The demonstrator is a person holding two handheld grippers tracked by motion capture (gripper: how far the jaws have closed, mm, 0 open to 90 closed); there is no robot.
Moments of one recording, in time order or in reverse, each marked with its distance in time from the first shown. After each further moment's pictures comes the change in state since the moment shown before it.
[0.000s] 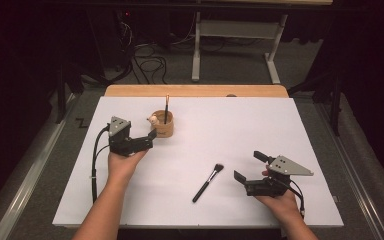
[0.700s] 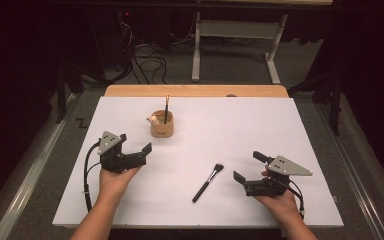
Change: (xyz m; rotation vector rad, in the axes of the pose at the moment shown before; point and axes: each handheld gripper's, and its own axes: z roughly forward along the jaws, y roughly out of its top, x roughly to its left) left arm -0.007 -0.022 -0.043 -0.003 -0.048 0.005; right arm 0.000 -0.001 0.001 0.008 0.007 -0.002
